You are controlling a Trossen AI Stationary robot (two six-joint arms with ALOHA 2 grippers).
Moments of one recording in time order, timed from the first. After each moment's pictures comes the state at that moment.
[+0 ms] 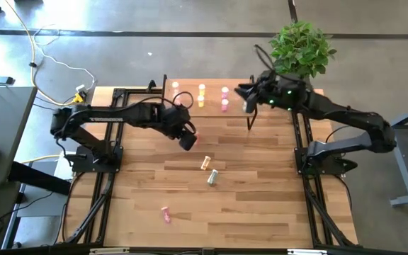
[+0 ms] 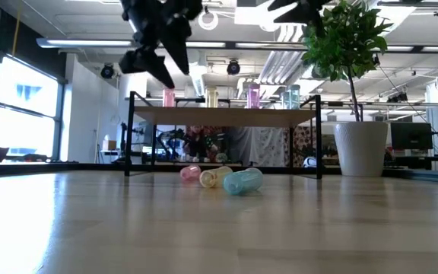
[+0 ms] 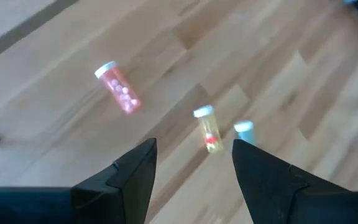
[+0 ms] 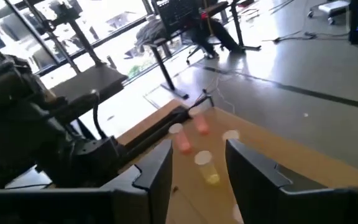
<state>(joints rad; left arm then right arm) 0.26 1.49 1.26 -0.80 0.00 -0.73 -0.36 1.11 1.11 -0.20 0.10 0.40</state>
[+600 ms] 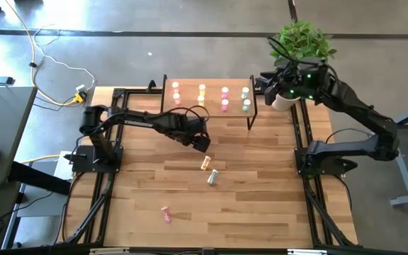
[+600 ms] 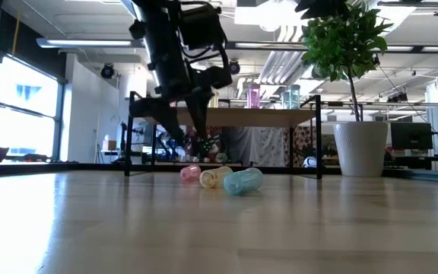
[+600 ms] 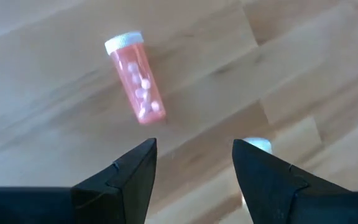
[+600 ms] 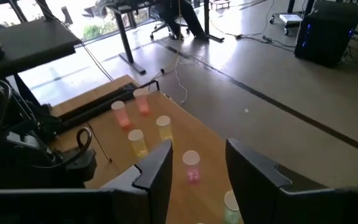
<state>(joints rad) 0.26 1.79 1.26 -0.68 -0.06 -0.96 -0.54 1.04 1.31 -0.60 0.04 0.12</state>
